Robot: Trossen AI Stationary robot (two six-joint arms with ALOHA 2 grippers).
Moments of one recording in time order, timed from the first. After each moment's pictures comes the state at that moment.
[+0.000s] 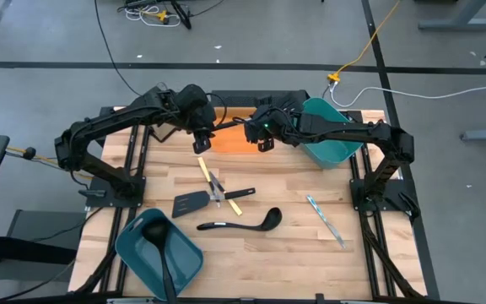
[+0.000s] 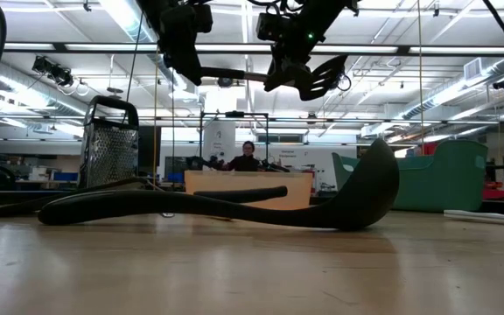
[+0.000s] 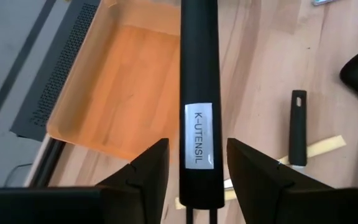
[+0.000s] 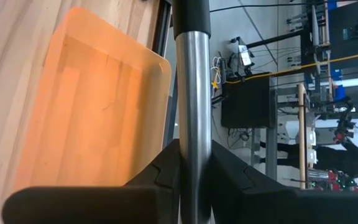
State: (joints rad) left arm 0.44 1.42 1.42 -0.93 0.04 0.14; right arm -0.21 1.71 1.51 -0.48 0.51 -0.85
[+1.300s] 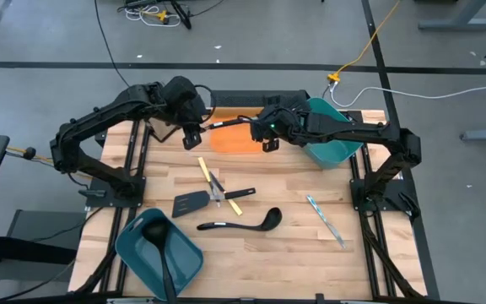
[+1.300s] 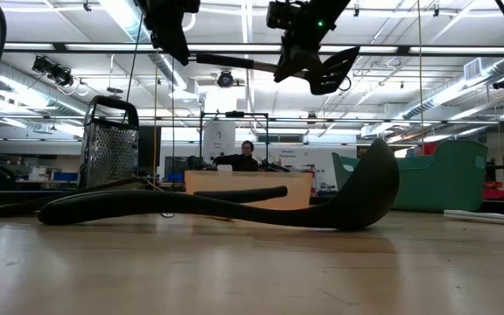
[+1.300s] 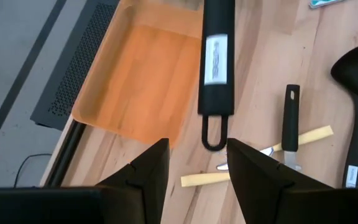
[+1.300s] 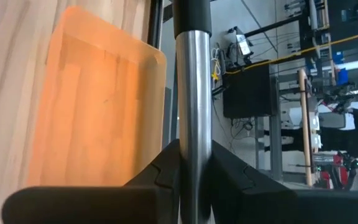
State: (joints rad) left arm 0.46 1.38 1.55 -1.11 0.01 0.14; right arm -0.20 1.65 1.51 -0.56 0.54 -0.75
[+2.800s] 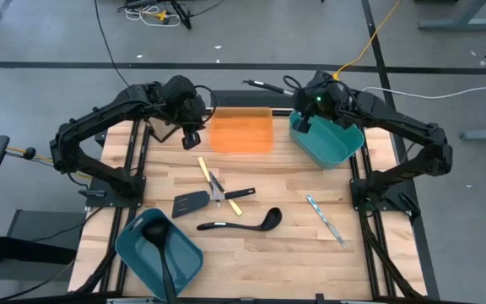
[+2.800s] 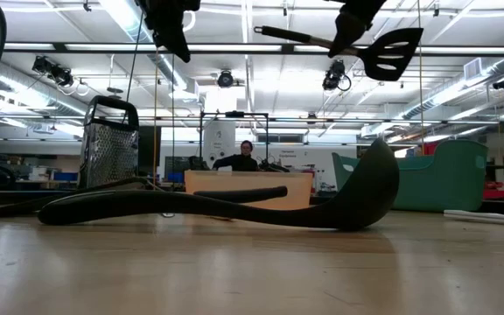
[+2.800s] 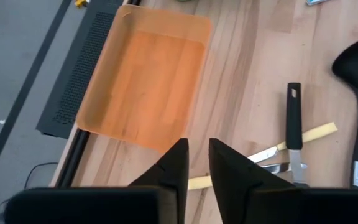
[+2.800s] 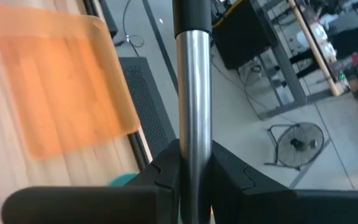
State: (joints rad) left arm 0.46 1.38 1.55 -1.10 0.01 0.20; right arm -0.38 1.36 1.51 -0.85 0.50 -0.43
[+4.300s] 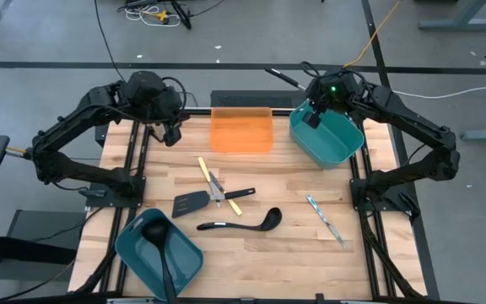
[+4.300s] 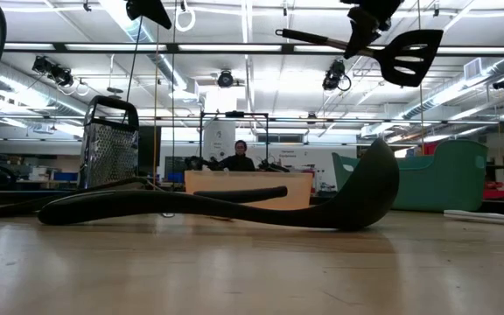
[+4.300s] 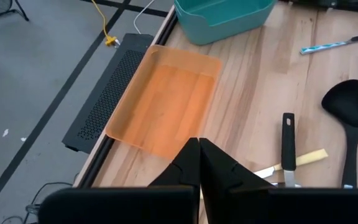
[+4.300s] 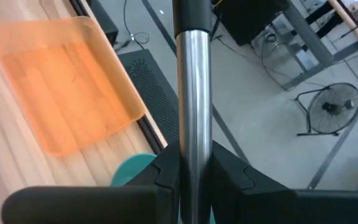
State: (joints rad) left arm 0.47 1.18 1.55 -1.10 -0.02 0.14; right arm -0.50 1.29 1.50 -0.93 0.38 -0.27
